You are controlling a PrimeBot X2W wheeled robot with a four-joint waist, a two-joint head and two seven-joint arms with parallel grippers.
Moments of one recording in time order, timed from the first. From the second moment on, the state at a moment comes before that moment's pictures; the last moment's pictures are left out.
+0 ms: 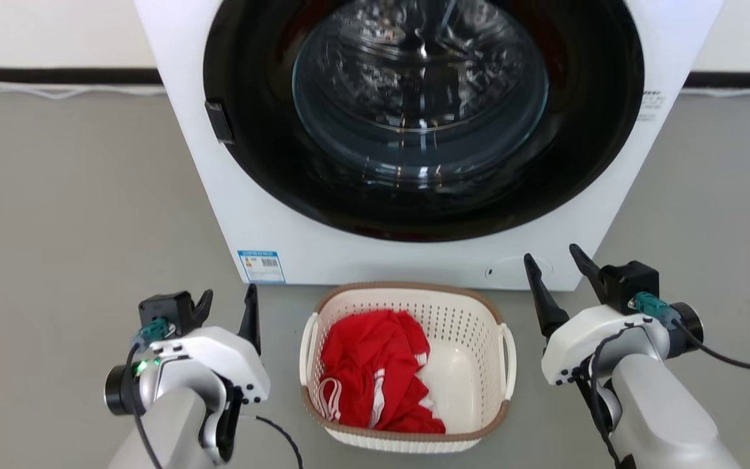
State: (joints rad) left arm -0.48 0.13 -0.39 0.83 -0.60 0.08 -0.25; right arm -0.51 -0.06 0.10 0.85 0.09 0.12 -0.25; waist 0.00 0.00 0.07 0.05
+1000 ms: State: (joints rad) left arm -0.16 0.08 -0.04 0.52 -0.37 0.02 -0.25; right arm -0.23 -0.05 0.00 0.55 0.01 0.12 -0.25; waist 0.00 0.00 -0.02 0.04
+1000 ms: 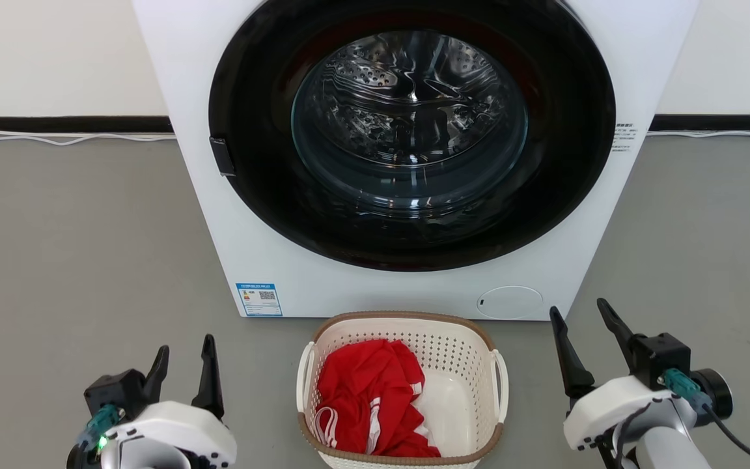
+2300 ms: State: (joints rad) left arm -0.05 0.04 0.01 0.49 -0.59 -0.02 -0.17; right arm -0.11 -0.04 -0.05 0.53 0.33 0.12 -0.17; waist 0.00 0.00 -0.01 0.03
